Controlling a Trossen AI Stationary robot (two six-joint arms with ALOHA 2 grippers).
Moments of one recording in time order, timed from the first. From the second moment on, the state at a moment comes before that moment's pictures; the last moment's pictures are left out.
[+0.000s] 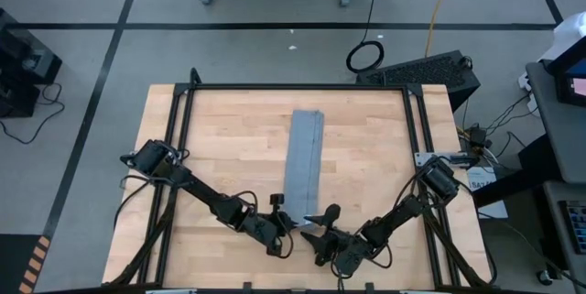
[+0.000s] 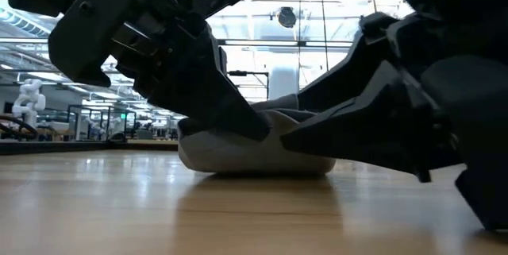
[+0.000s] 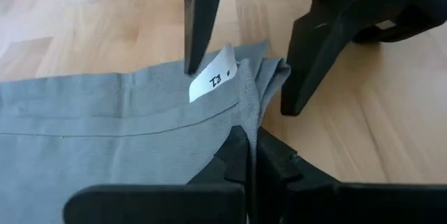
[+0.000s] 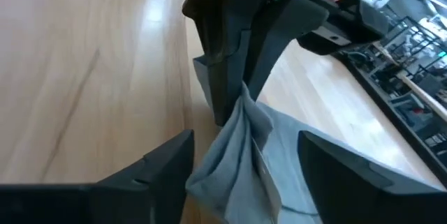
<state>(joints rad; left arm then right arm) -0.51 1.95 1.00 0.24 -0.39 -0.20 0.69 2.16 0.98 0.53 1.04 -0.04</state>
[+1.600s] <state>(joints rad) -0.52 1.95 1.00 0.19 -0.39 -0.15 0.65 2.16 0.98 0.49 0.84 0.02</state>
